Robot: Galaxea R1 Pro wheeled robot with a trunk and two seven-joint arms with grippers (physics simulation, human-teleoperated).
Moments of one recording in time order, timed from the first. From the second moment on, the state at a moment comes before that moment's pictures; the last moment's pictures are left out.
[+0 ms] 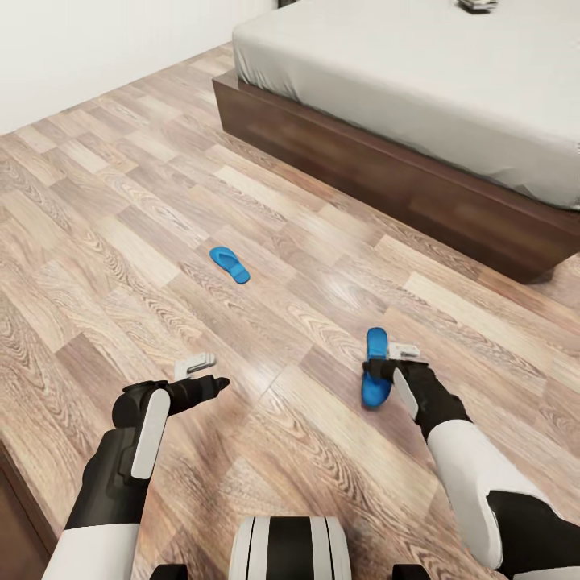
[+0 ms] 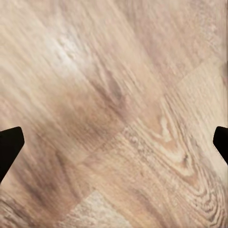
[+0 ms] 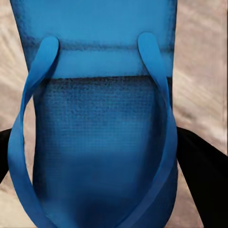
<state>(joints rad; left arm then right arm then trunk) -0.55 -0.10 0.11 -1.47 0.31 1.04 0.13 -0.93 0.00 -0.12 -0.61 0.01 0.50 -0.01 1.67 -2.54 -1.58</state>
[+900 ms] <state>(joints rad) -0.54 -0.09 0.12 -1.46 0.32 1.04 0.14 -0.53 0.00 -0.06 -1.50 0.00 0.82 0.02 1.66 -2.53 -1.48</state>
